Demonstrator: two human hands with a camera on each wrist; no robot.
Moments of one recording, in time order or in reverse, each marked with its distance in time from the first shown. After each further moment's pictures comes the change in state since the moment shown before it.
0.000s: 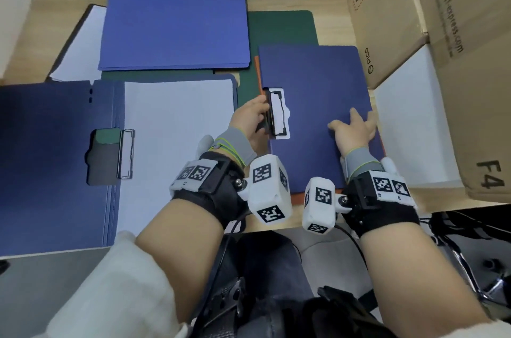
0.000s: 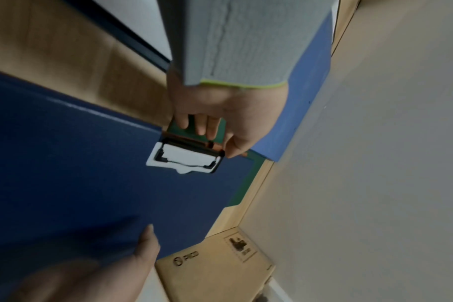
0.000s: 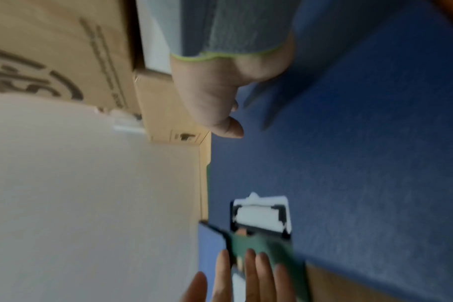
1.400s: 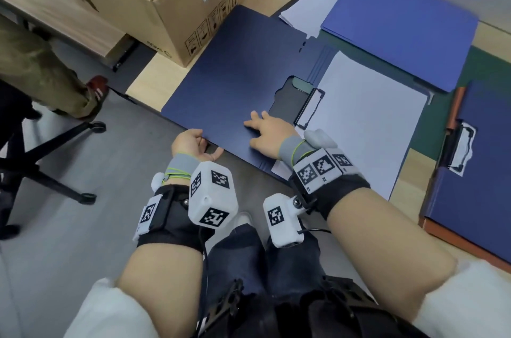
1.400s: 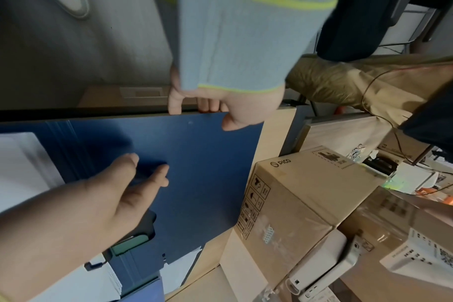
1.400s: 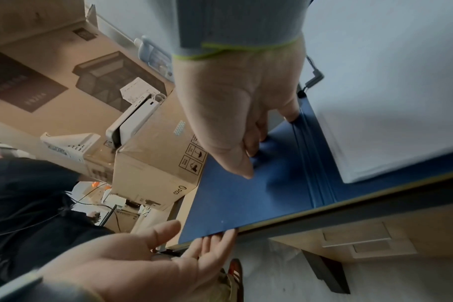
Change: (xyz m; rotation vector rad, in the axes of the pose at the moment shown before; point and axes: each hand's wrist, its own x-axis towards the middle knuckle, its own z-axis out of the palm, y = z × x) left_hand -0.148 -0.091 -0.356 -0.991 0.708 0.051; right_hand -0.296 -0.088 0.268 -1.099 -1.060 -1.011
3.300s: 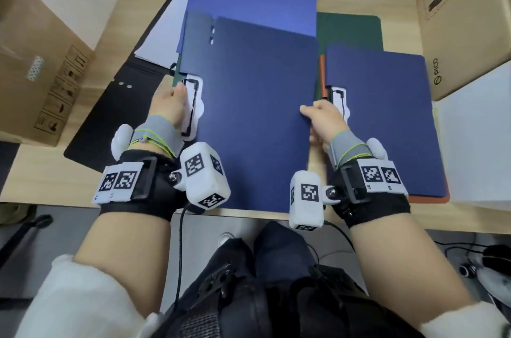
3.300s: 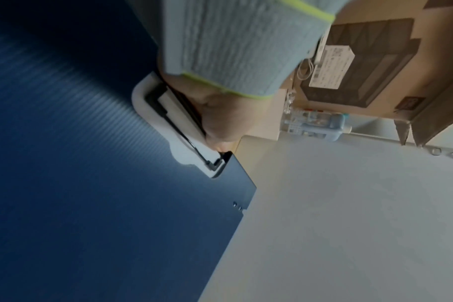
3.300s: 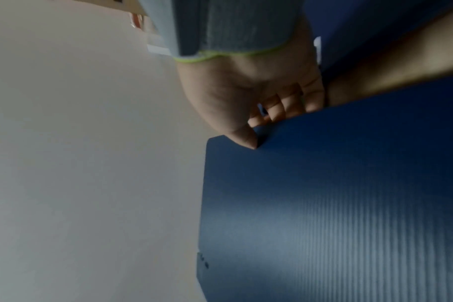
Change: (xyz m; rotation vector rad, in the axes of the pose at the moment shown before) left_hand -0.024 -0.065 0.201 1.198 -0.251 0.576; right_hand -0.120 0.233 -0.036 1.284 0.739 0.616
